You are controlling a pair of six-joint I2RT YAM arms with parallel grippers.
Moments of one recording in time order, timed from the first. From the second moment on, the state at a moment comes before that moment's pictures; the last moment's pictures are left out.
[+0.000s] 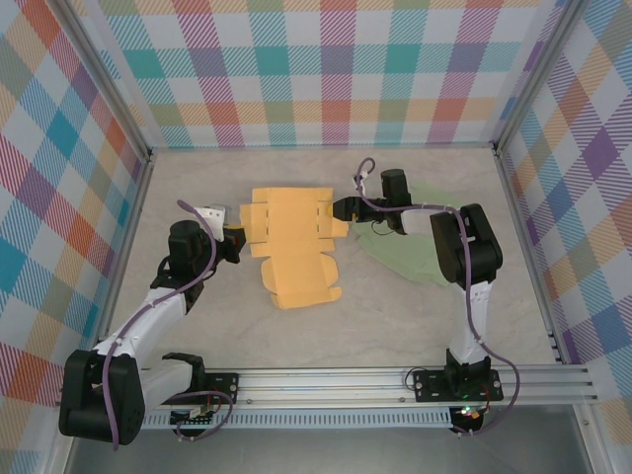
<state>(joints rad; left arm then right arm) -0.14 1.08 0.52 0.17 0.34 -0.13 0.31 2.11 1.24 0.30 -0.90 0.40</state>
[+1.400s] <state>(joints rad) -0.14 1.50 1.22 -0.39 0.58 0.70 0.44 1.62 1.12 -0.07 -0.79 -0.07</state>
